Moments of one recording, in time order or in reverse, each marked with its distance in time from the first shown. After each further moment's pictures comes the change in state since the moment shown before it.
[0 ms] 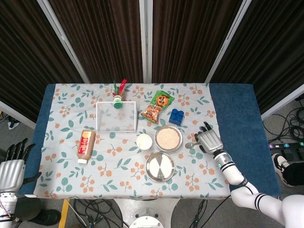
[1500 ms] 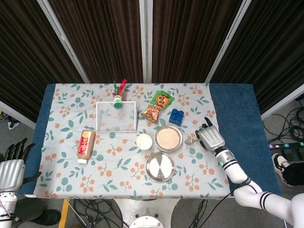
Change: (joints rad) left arm -0.002 -0.013 -0.001 0.028 0.001 0.004 -0.022; right arm 0.023 0.109 0.012 -0.153 0.025 0.035 -0.077
